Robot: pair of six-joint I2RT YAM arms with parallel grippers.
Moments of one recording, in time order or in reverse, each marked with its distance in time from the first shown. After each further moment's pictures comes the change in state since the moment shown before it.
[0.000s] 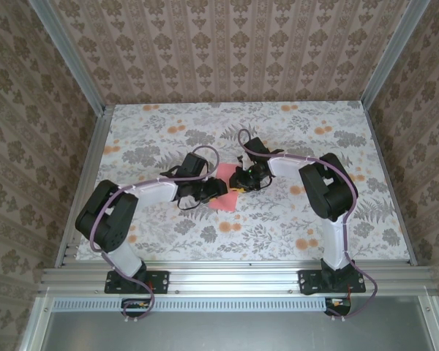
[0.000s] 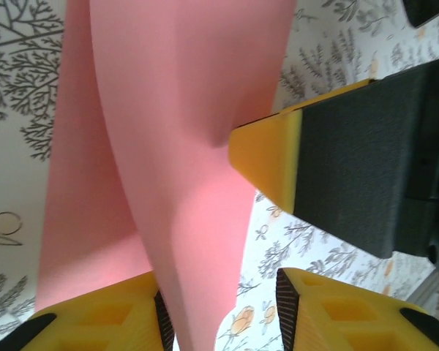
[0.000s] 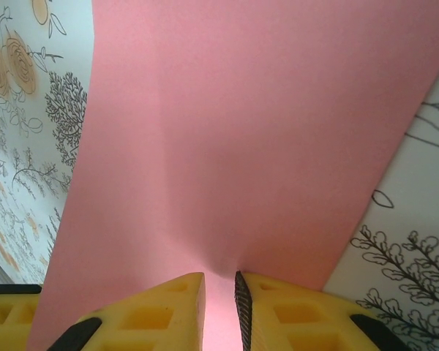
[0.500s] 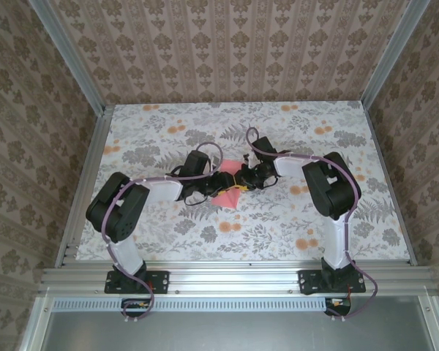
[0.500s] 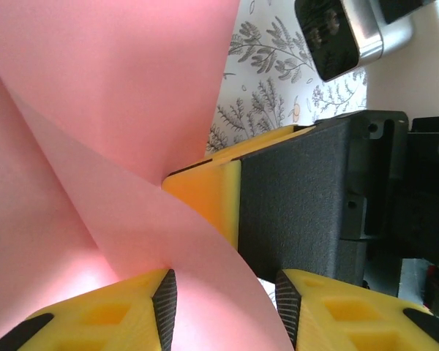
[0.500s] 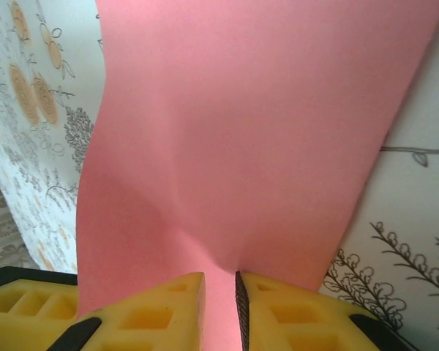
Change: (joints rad) left arm 0.002 0.112 0.007 0.281 0.089 -0.093; right arm -0.054 -0.002 -0.056 0.102 -0.089 0.057
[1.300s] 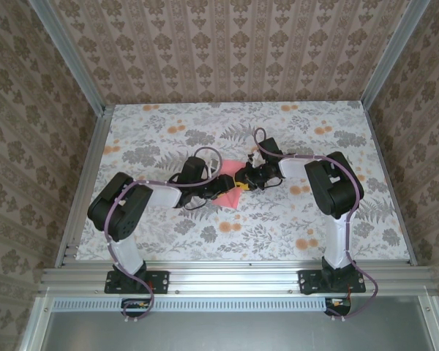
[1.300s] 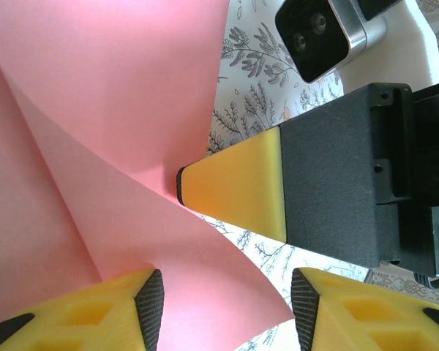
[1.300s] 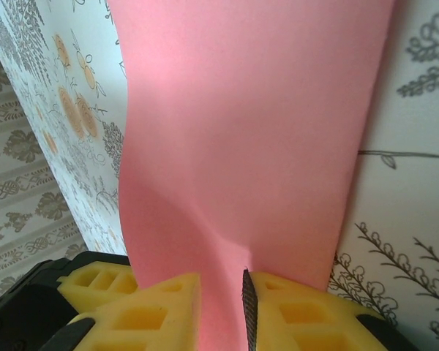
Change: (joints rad) left arm 0.001 0.010 -0.112 0.226 0.003 -0.014; right arm -0.048 -0.002 -0.058 0.119 -0.106 0.122
